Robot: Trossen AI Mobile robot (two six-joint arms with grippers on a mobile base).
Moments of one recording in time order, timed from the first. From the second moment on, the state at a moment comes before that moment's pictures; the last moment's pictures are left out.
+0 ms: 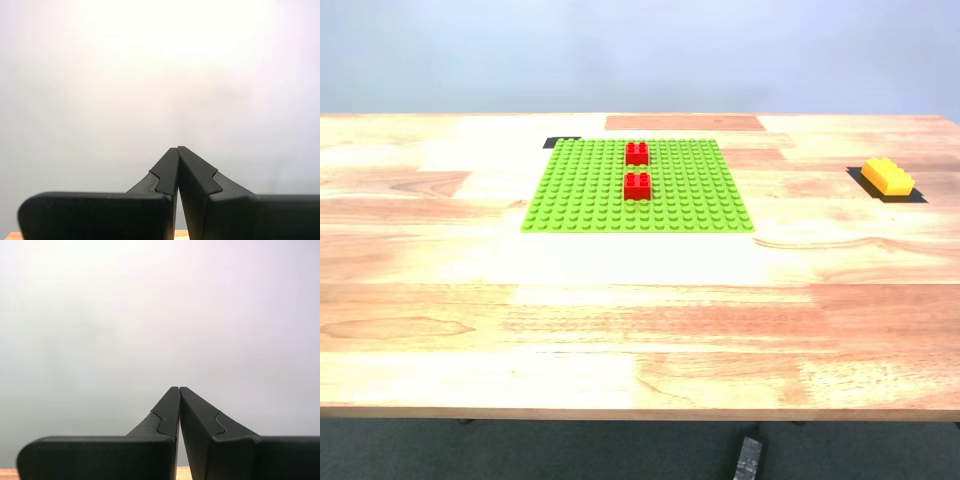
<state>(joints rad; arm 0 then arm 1) 0.00 1.05 0.52 0.63 0.00 0.00 0.00 1.05 0.52 0.63 0.00 0.00</state>
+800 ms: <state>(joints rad) 0.00 1.00 0.62 0.28 0.31 0.00 -0.01 0.99 0.68 0.17 -0.10 -0.05</state>
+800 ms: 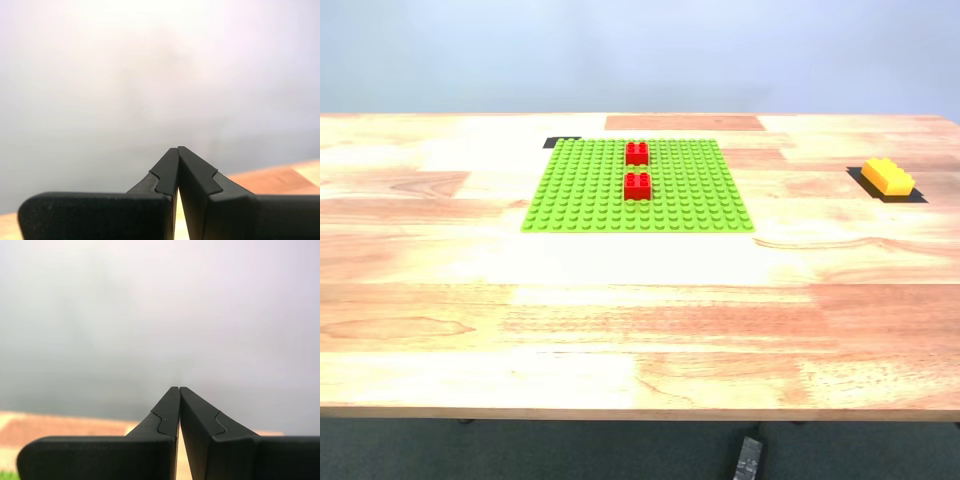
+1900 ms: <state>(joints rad) 0.00 0.85 0.95 -0.97 0.68 0.36 -0.04 1.50 1.26 -0.86 -0.10 -0.18</state>
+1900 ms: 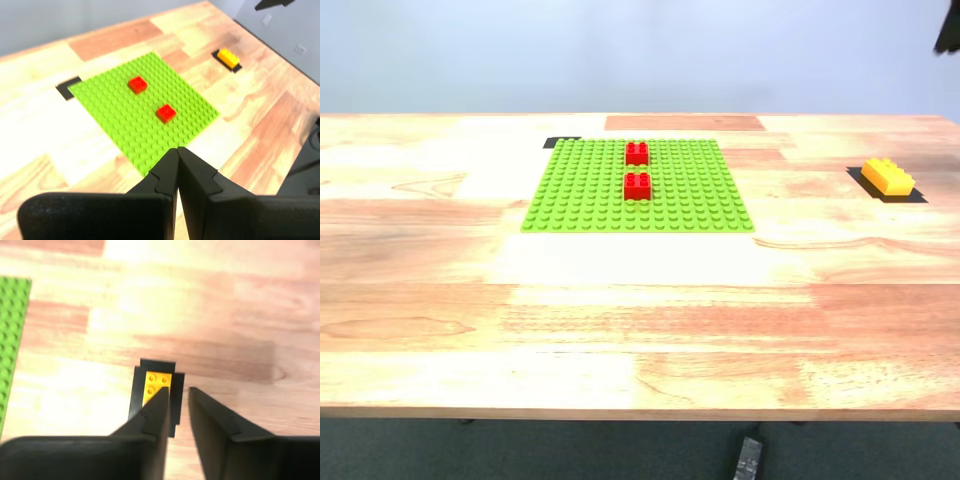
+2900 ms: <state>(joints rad) -0.01 0.85 0.95 -1.01 0.69 0.39 0.00 1.83 1.19 -0.84 -0.09 -0.19</state>
